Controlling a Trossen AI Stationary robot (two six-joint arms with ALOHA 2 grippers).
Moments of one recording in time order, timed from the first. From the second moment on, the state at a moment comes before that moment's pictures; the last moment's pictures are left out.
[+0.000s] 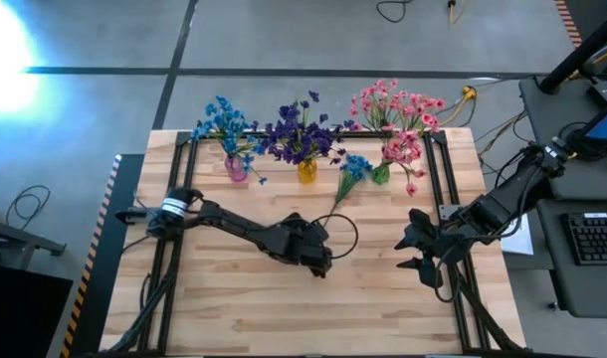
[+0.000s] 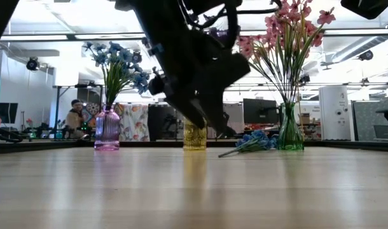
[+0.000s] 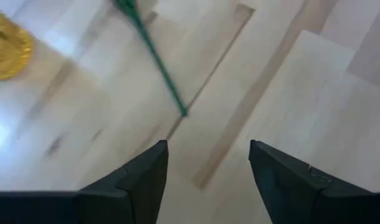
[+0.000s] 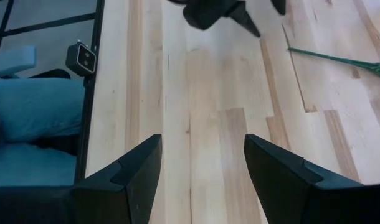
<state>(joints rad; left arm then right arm) -0.26 2.09 1.52 -0.62 -0.53 -0.72 0.65 1.00 0.99 -0.86 0.25 0.68</state>
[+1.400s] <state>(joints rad) -0.16 2.24 1.36 0.17 -0.77 -0.37 0.65 1.00 0.99 -0.85 0.24 0.63</state>
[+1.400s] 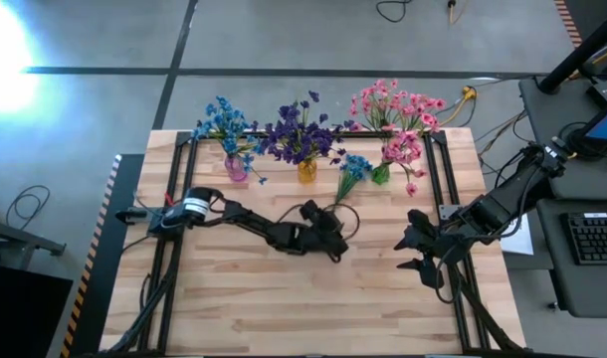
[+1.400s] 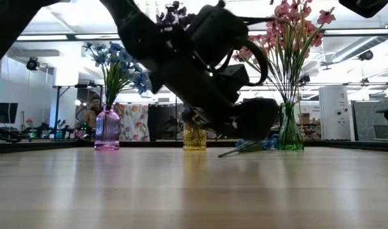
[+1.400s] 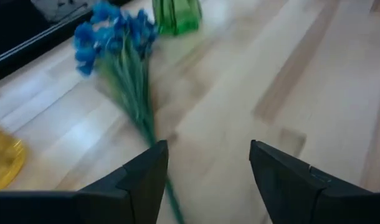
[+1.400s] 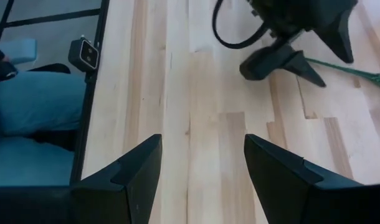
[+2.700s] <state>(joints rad) 0.01 2.31 1.30 0.44 -0.60 -0.39 0.65 1.01 0.99 -0.85 0.29 0.62</state>
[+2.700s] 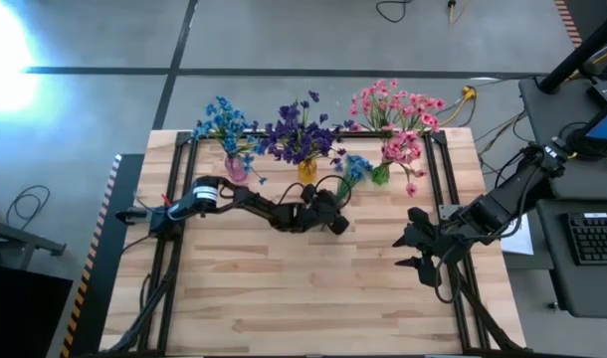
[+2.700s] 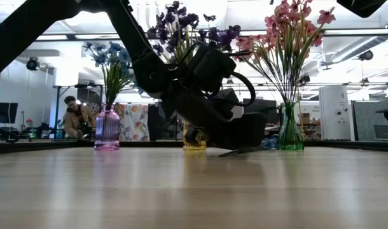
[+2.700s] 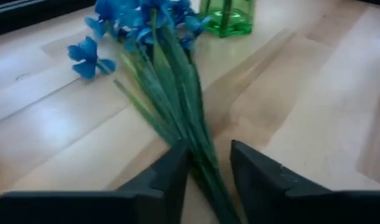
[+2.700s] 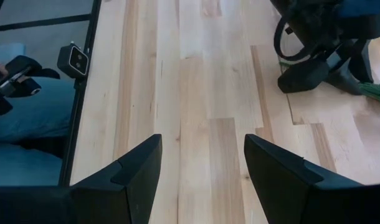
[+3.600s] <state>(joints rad) -0.15 2.19 1.30 -0.03 -0.60 -0.68 0.65 1.01 0.99 -0.85 0.28 0.68</state>
